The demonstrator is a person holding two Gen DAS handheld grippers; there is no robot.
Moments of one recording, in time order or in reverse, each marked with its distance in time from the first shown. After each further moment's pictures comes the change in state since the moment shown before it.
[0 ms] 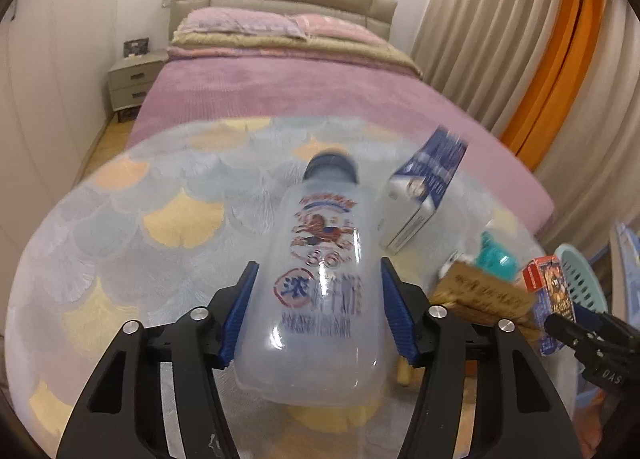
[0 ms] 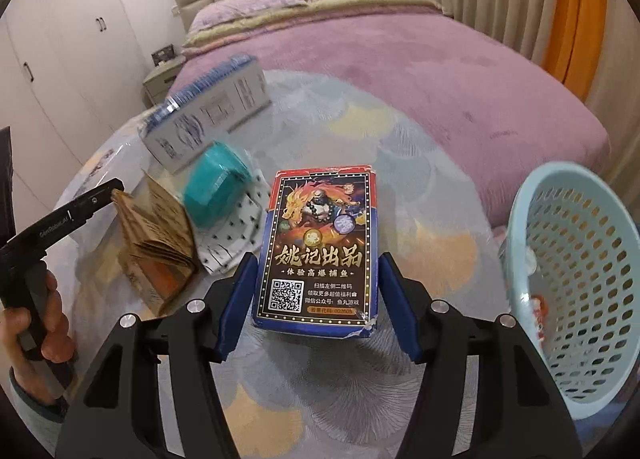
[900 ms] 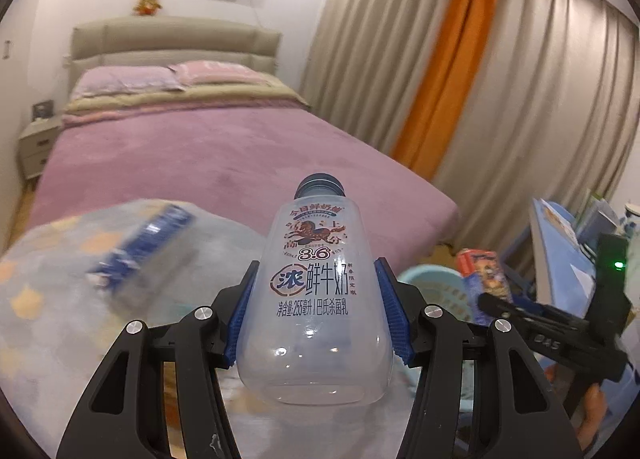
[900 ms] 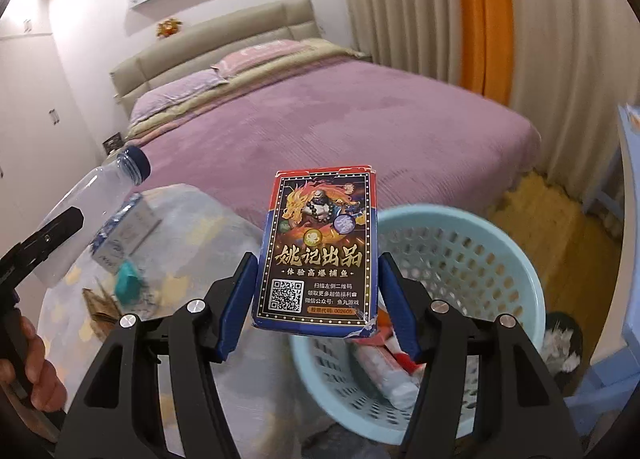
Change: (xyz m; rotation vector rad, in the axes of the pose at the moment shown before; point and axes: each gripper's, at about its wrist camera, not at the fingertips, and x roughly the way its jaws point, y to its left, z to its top) left arm -0.026 -0.209 0.012 0.192 -0.093 -0.320; right arm -0.095 -0.169 0.007 0.267 -0.152 -0.132
